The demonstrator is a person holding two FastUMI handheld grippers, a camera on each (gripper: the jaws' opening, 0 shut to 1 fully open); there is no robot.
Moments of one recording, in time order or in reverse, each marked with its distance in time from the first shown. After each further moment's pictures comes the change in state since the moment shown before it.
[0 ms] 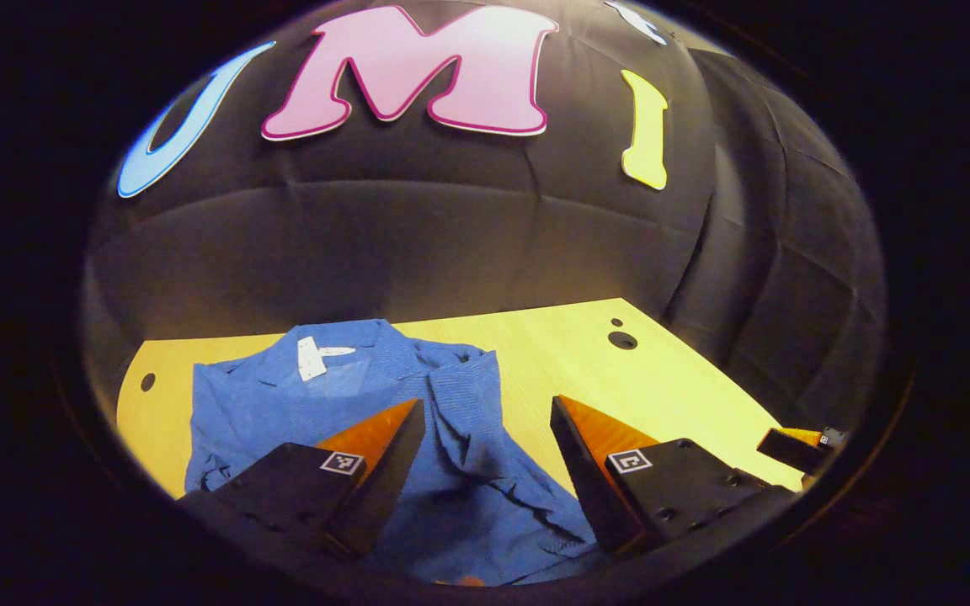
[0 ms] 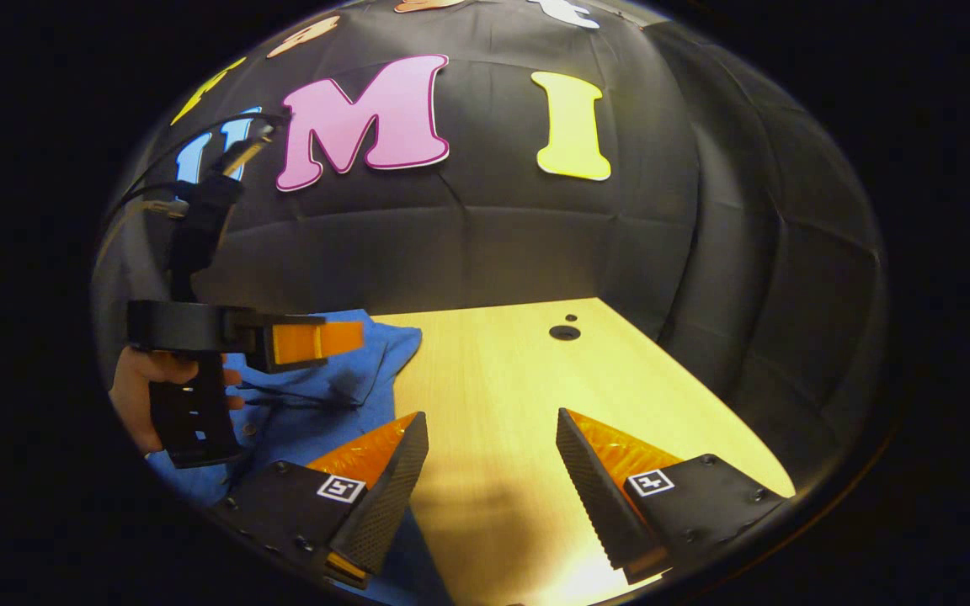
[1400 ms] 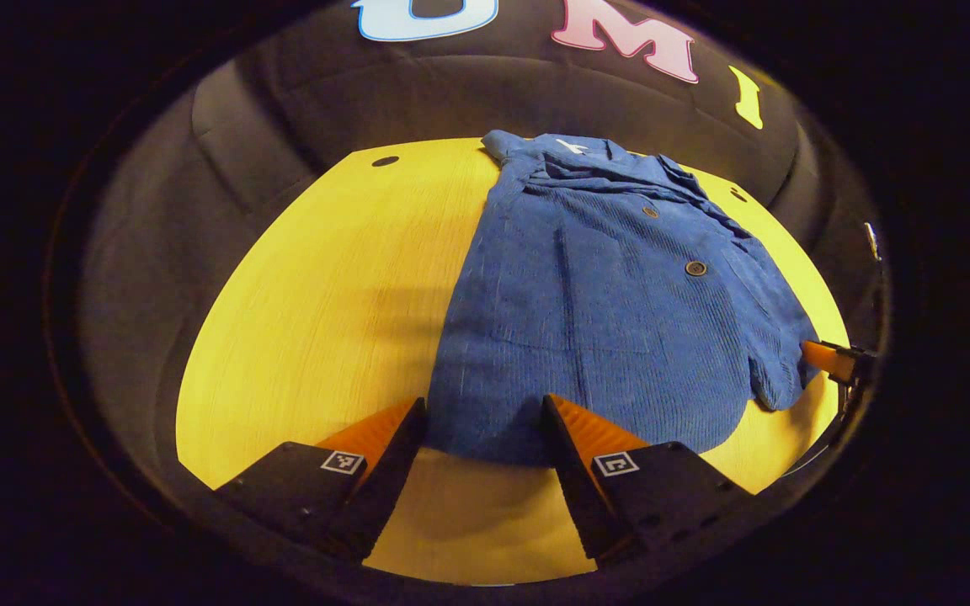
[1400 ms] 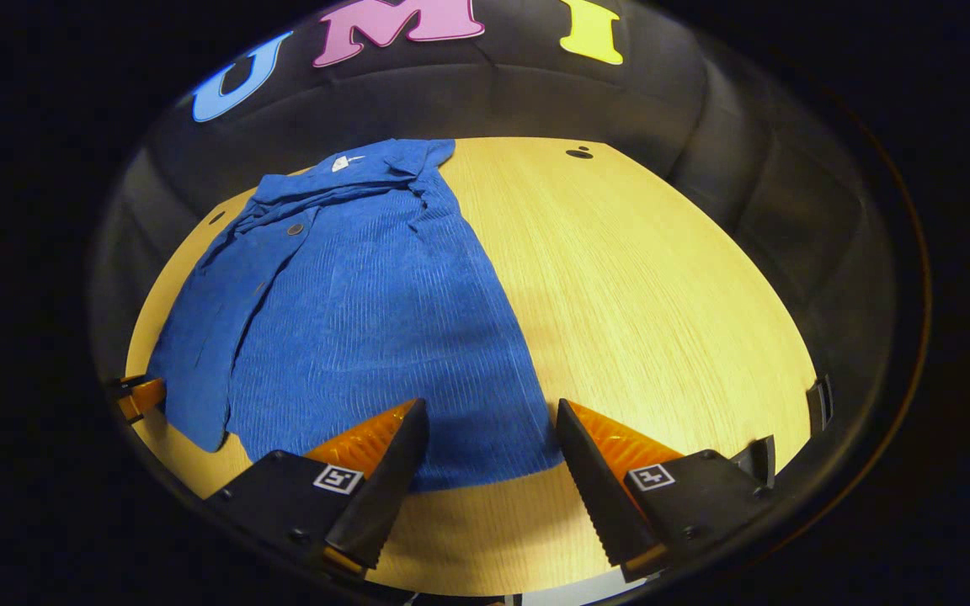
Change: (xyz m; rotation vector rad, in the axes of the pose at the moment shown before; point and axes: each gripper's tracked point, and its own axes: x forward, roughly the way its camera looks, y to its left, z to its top) left arm -0.292 0.188 -0.293 -0.188 0.447 0.298; right arm -0.135 0.038 -0.175 -0.031 0.480 -0.064
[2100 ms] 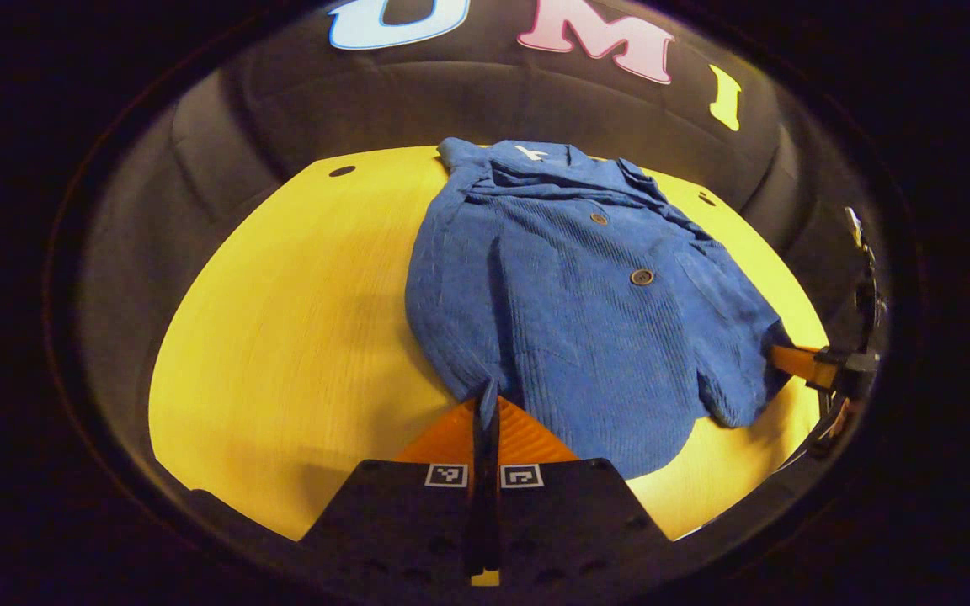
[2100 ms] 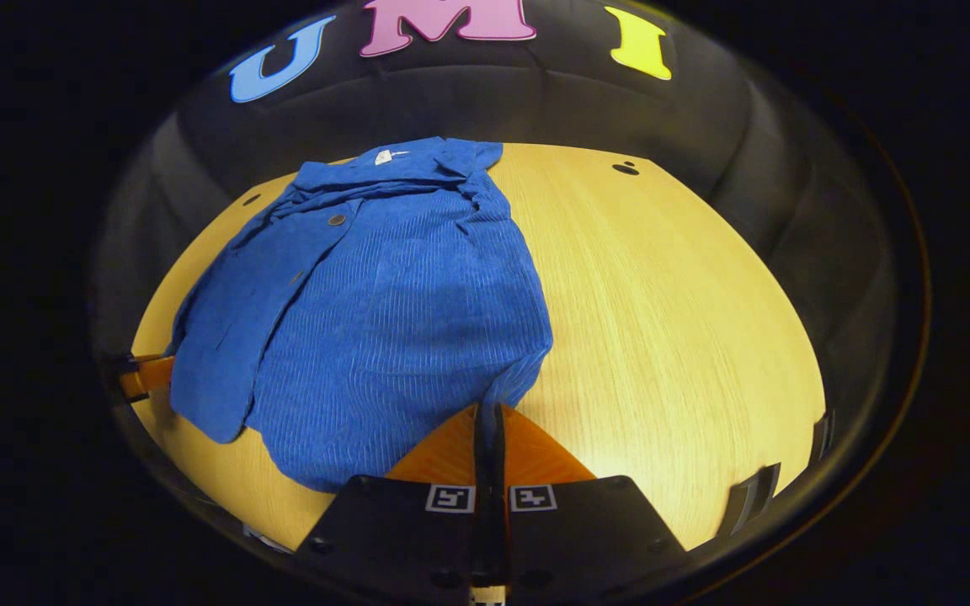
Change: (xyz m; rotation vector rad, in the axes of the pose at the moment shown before) left arm 0.000 -0.065 0.016 -0.045 -0.067 -0.110; right arm 0.006 0.029 0.012 -0.062 -0.008 0.117
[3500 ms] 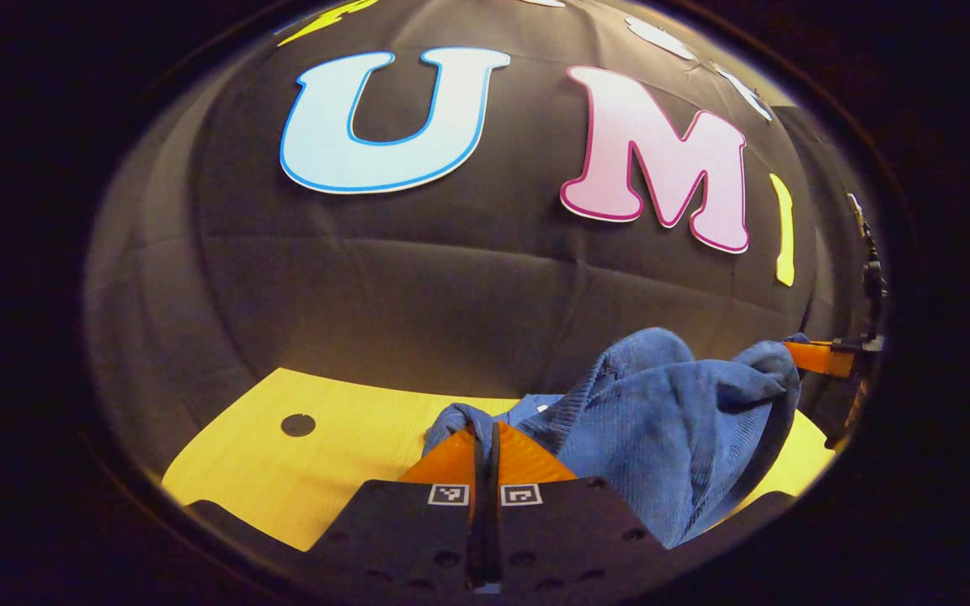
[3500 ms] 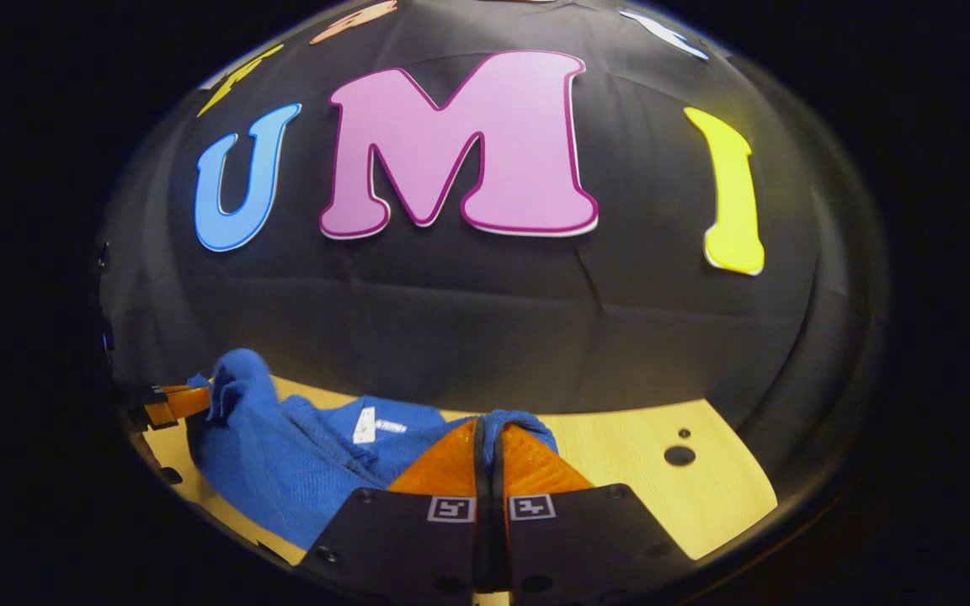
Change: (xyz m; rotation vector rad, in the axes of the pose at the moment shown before) left arm 0.119 0.025 0.405 0.013 -0.665 0.003; right arm 0.093 0.041 0.446 -0.121 -0.673 0.083
